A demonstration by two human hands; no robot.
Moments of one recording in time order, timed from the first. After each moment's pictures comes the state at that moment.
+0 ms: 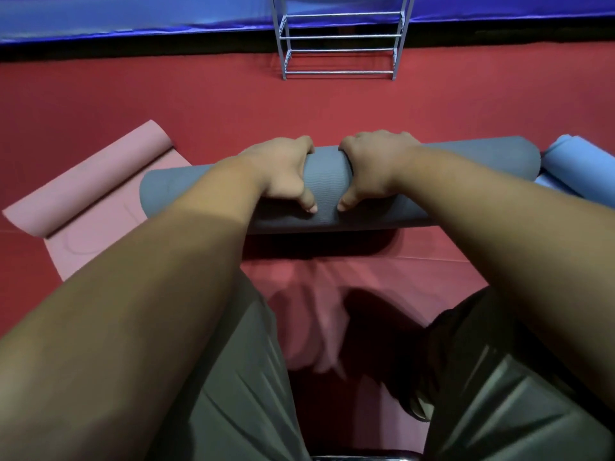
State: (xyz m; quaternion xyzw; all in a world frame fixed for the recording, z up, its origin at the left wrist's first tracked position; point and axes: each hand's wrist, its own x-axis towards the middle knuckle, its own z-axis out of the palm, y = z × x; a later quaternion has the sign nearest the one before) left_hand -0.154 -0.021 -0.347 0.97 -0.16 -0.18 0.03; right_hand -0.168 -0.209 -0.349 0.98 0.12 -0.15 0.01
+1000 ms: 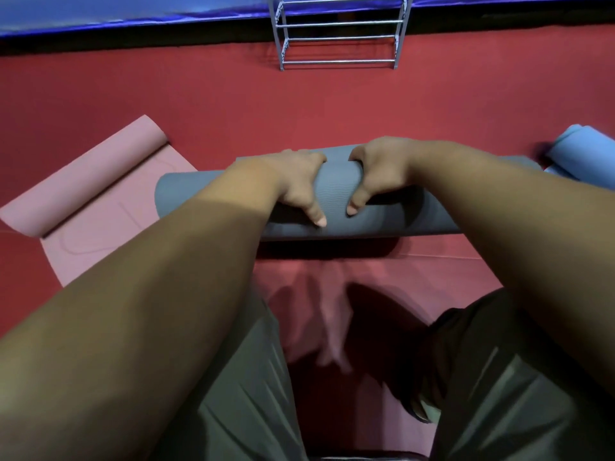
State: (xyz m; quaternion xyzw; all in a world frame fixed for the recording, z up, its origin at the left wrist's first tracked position) left_hand -0.133 -0.043 -0.380 0.95 -0.19 -0.26 -0.02; right_hand -0.138 -0.236 -0.376 0.95 0.12 -0.26 -0.08
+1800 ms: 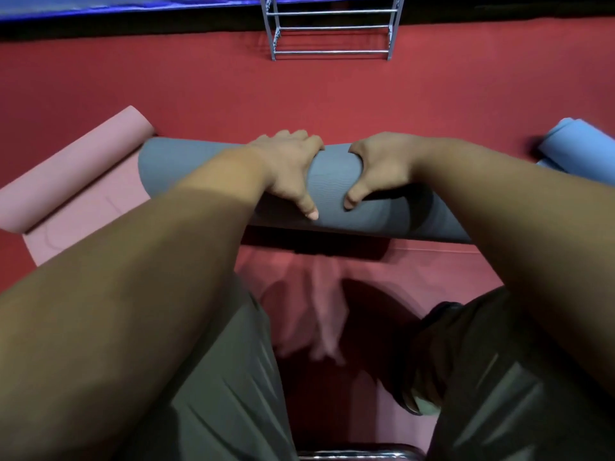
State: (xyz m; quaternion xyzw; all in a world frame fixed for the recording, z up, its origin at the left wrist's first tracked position) left_hand -0.128 -0.045 -0.381 0.95 -0.23 -0.21 -0.04; right_hand -0.144 -0.249 -0.381 0.95 0.13 -0.25 -0.10
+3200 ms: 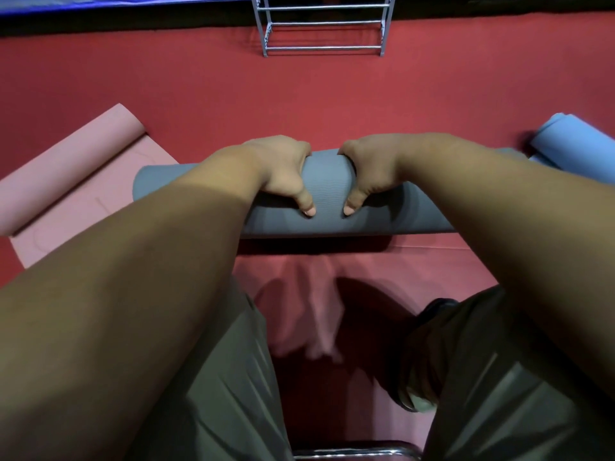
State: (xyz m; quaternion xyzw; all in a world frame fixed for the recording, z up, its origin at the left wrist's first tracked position) left_hand -0.121 -0.053 -0.389 0.95 -0.19 -0.25 -0.01; right_hand -0.134 -0.249 -0.394 0.95 0.13 -0.28 -0.06
